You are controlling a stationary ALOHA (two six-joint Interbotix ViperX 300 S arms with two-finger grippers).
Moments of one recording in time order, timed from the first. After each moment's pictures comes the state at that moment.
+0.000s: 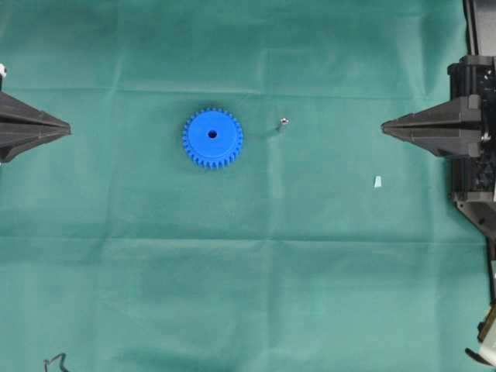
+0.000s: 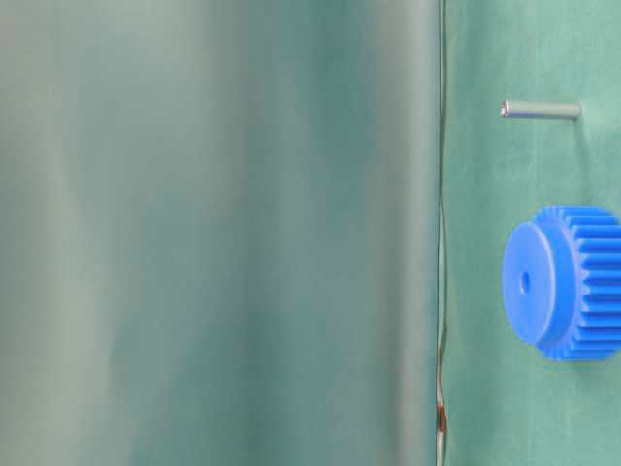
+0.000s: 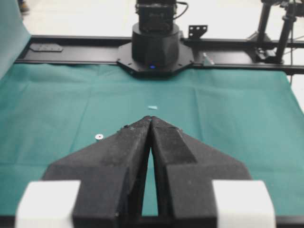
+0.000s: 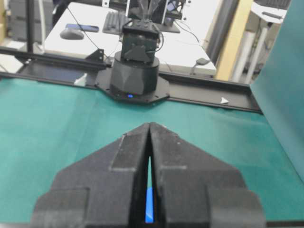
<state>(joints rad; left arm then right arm) 0.00 -0.97 1.18 0.00 -0.29 0.00 0.00 -0.96 1.17 0.00 -0.29 0.00</state>
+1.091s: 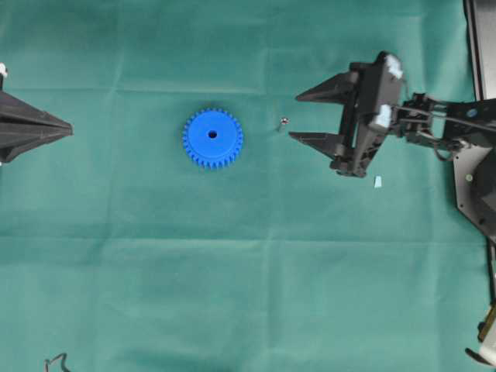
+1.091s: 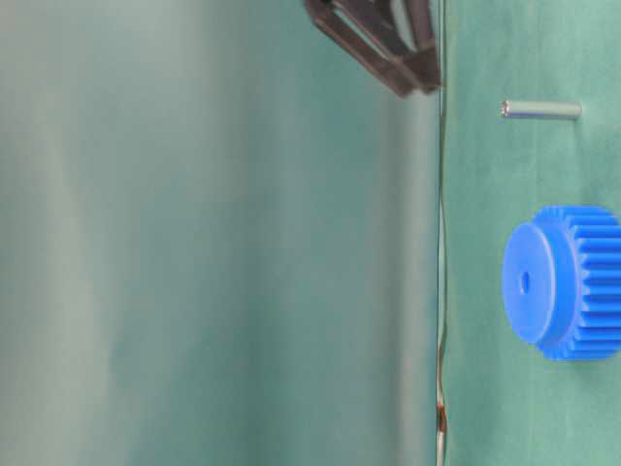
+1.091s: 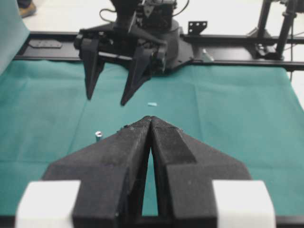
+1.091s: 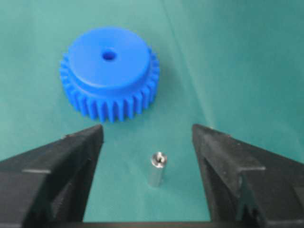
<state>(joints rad) 0.00 -0.96 1.17 0.01 -0.26 -0.01 -0.17 -0.19 1.07 0.17 -0.47 0.00</state>
